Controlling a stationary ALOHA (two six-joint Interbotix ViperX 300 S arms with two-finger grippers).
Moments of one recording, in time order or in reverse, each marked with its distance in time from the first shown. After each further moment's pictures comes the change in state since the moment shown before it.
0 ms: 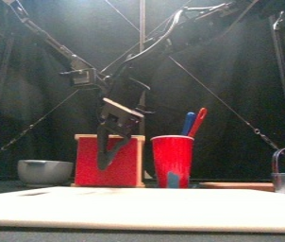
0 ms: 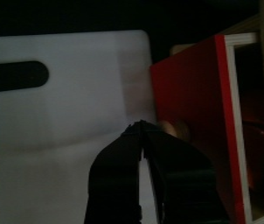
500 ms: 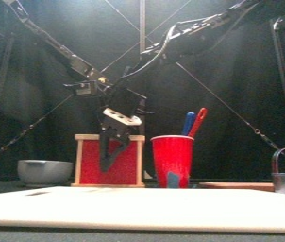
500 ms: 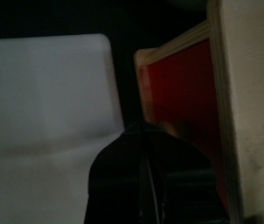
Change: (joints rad) left arm 0.000 -0.002 0.000 0.000 0.000 0.002; right arm -0.051 0.021 -0.014 -0.060 -0.003 0.003
